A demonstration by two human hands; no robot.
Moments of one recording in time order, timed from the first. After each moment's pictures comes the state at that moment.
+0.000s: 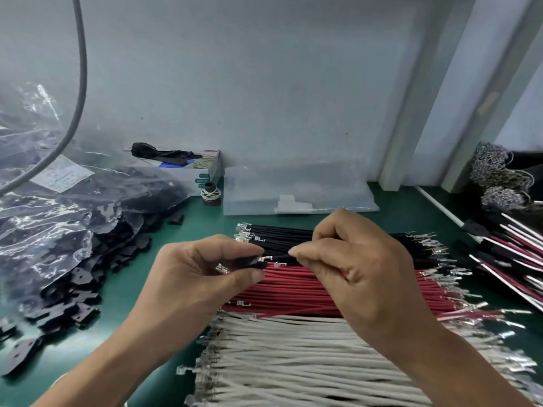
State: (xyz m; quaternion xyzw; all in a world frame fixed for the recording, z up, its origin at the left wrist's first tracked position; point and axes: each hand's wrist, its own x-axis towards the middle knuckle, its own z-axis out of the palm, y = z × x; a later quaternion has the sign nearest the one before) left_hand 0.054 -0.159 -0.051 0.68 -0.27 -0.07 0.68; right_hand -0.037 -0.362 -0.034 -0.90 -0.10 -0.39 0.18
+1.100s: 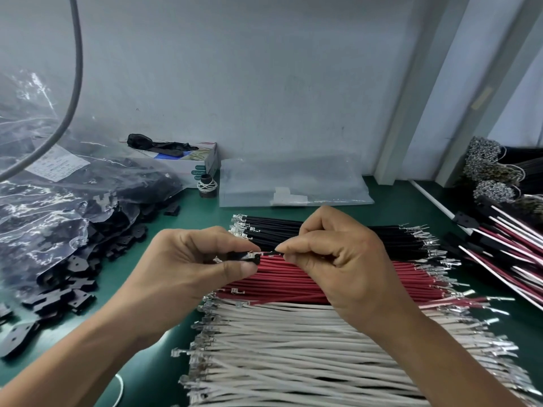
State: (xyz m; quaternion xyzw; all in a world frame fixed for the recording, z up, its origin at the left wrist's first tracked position) left_hand 0.055 -0.153 -0.045 0.66 -0.28 -0.14 0.68; right_hand -0.033 -0.363 -0.042 -0.88 -0.09 -0.31 0.36
